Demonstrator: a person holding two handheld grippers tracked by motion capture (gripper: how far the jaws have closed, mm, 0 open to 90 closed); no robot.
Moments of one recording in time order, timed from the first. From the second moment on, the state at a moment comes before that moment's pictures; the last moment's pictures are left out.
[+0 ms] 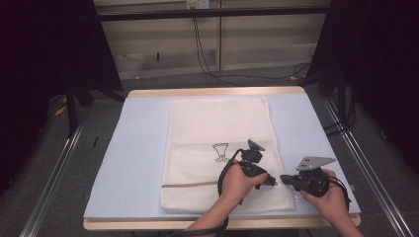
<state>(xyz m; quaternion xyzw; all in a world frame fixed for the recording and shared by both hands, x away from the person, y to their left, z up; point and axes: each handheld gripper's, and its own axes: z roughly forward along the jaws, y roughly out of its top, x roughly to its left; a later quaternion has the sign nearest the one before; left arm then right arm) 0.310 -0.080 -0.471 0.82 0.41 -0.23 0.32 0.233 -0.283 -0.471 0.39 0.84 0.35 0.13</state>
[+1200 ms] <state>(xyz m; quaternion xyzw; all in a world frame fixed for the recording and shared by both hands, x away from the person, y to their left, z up) 0.316 -0.080 -0.476 0.80 0.44 -0.27 0.31 0.235 -0.282 -0.475 0.38 0.85 0.35 0.13</state>
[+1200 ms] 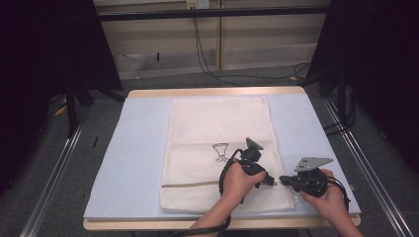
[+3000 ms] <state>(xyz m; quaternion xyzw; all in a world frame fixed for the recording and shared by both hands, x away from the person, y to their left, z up) 0.321 -0.046 -0.467 0.79 0.46 -0.27 0.30 0.237 -0.283 -0.476 0.38 0.85 0.35 0.12</state>
